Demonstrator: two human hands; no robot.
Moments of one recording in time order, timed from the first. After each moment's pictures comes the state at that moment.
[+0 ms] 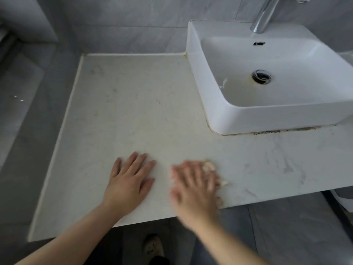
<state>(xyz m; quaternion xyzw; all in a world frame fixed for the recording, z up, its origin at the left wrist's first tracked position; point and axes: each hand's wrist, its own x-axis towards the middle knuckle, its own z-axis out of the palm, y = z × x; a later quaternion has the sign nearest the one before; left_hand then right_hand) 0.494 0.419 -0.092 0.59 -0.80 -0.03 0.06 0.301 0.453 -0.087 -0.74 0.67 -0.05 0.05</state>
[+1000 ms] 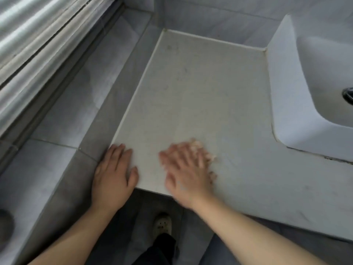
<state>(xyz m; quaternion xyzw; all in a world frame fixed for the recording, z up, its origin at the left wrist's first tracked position) 0.587 0.514 -0.092 0.80 -0.58 0.00 0.15 0.405 0.441 -0.084 -0.90 0.42 -0.03 0.10</state>
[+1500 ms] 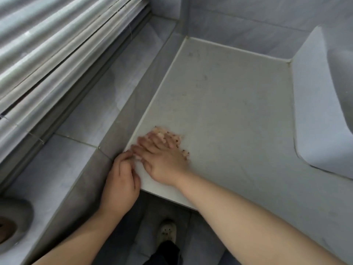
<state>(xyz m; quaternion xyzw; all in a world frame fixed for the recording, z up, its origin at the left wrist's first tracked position) 0.591 0.519 -0.094 0.79 -0.53 -0.03 0.31 0.496 0.409 -0.077 -0.96 0.23 -0.04 0.15</state>
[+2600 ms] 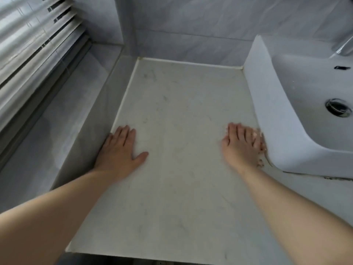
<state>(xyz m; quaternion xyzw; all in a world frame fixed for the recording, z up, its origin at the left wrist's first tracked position) 0.619 0.329 -0.081 0.75 -0.66 -0.06 -0.02 0.313 0.247 -0.089 -0.69 0.73 -0.05 0.03</state>
